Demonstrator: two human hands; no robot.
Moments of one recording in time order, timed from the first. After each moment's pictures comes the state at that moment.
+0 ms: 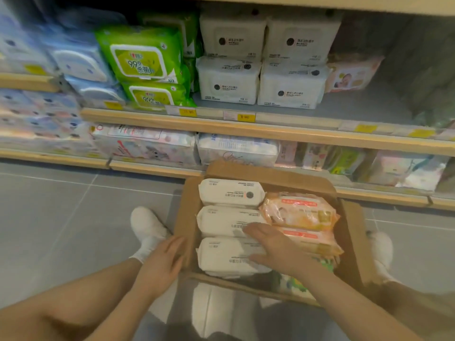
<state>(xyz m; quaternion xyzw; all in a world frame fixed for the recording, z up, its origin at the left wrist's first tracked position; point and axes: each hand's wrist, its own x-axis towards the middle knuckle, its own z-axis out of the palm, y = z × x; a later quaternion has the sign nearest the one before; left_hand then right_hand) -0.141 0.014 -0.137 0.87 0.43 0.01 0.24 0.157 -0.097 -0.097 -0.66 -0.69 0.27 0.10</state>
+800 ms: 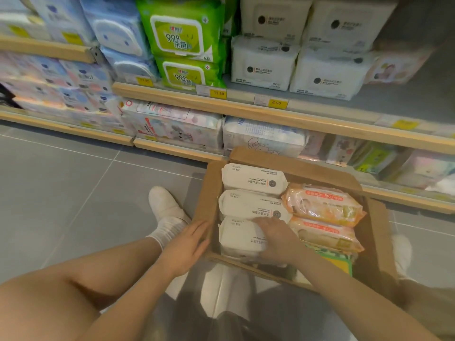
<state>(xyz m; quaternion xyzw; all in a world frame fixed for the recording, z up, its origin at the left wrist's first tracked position) -0.145 0.001 -0.132 0.88 0.40 -0.01 0.26 0.115 -0.078 -0.123 -0.69 -0.68 0.25 0.00</state>
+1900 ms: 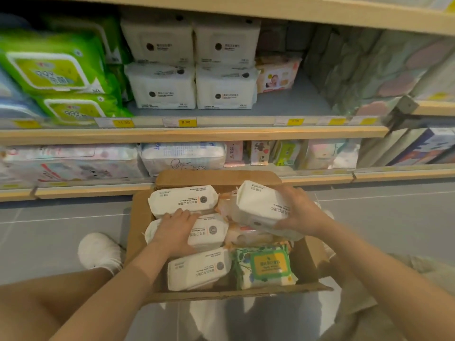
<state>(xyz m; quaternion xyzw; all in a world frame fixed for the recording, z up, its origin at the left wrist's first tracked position) 0.020 0.049 -0.118 0.96 0.22 -0.15 0.04 0.264 -0.150 -0.015 -0.84 -0.49 0.19 0.13</state>
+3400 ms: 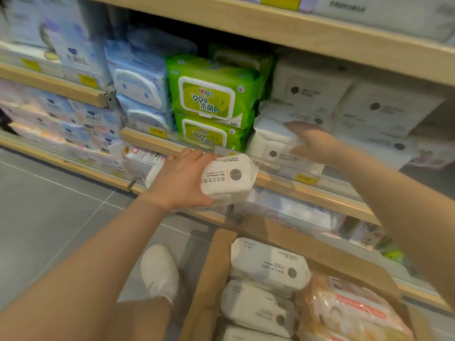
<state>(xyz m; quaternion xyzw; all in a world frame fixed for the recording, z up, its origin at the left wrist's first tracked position) -0.075 0.254 0.030 0.90 0.43 0.09 0.07 0.248 0.248 0.065 -0.71 -0.70 0.07 0.04</state>
